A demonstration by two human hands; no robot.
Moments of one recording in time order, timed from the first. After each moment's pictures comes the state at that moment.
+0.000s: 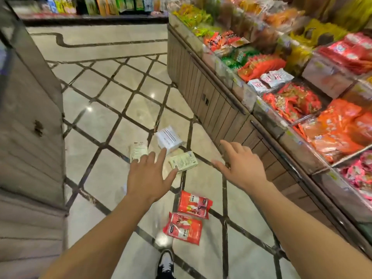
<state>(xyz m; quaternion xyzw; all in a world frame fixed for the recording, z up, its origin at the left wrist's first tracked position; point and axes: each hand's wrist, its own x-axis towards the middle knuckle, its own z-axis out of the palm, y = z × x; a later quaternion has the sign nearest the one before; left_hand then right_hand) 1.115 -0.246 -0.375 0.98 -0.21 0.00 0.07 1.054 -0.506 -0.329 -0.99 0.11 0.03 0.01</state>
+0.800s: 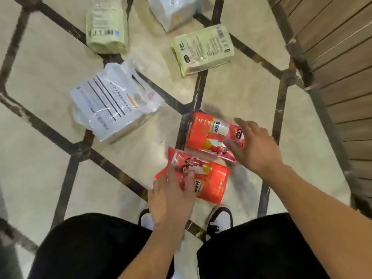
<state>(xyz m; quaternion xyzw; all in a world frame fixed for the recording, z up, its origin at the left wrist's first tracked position) 1.045 -0.352 -0.973 0.92 0.08 -0.33 0.17 1.096 -0.578 -0.966 -0.95 0.14 0.23 0.14</state>
